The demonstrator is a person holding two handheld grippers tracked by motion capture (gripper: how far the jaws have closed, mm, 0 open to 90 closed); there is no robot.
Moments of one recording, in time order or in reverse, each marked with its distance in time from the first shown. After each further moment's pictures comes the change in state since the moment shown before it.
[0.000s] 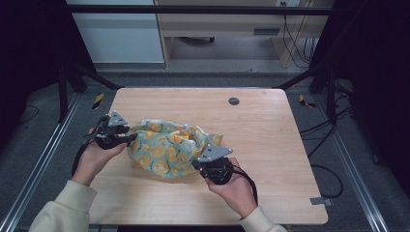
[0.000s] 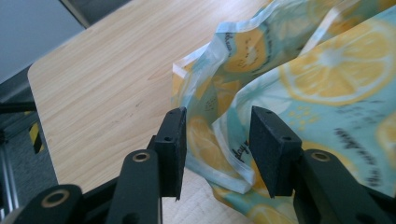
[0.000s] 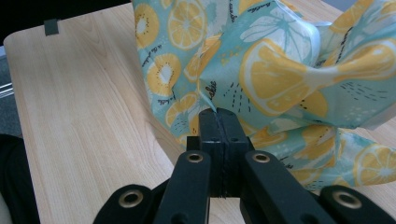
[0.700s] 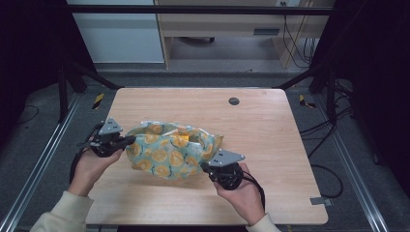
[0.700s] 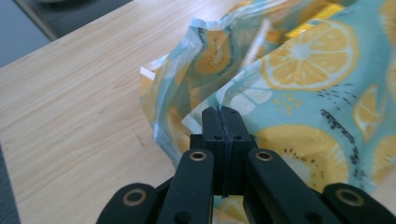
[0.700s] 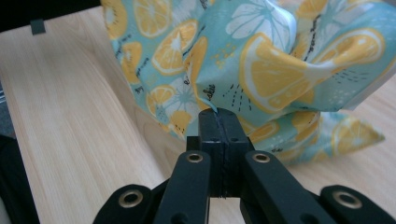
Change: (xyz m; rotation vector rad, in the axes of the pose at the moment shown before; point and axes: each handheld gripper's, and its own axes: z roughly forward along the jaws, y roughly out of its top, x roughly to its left) left arm -0.021 -0.017 -0.035 -0.120 -0.135 -0.022; right arm -0.003 -0.021 -0.018 -0.022 -0.051 0.036
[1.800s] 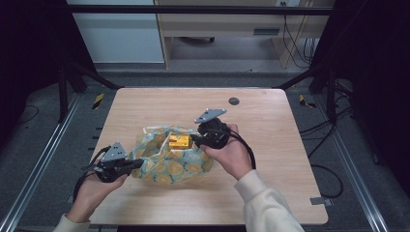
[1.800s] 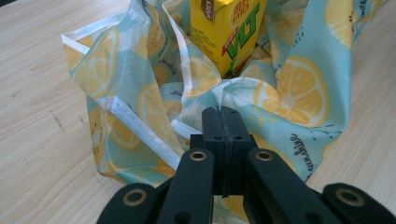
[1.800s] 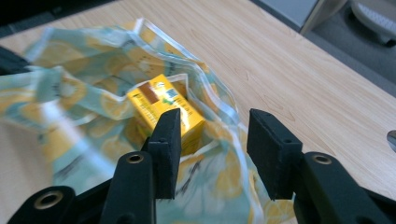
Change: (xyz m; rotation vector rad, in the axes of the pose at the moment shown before) left arm -0.043 -0.037 0.001 -0.009 -0.140 0.025; right arm -0.049 0.092 0.036 0.100 -0.081 -0.013
